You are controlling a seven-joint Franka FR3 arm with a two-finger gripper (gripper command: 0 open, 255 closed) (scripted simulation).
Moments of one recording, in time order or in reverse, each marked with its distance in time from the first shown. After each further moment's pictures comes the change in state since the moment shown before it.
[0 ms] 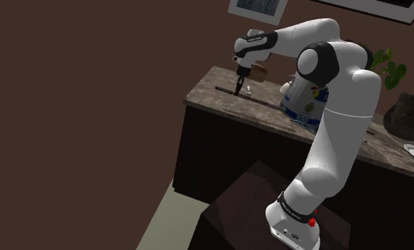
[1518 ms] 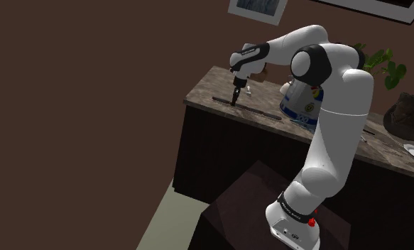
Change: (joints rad) arm -0.005 0.054 0.012 -0.101 0.033 0.148 -0.021
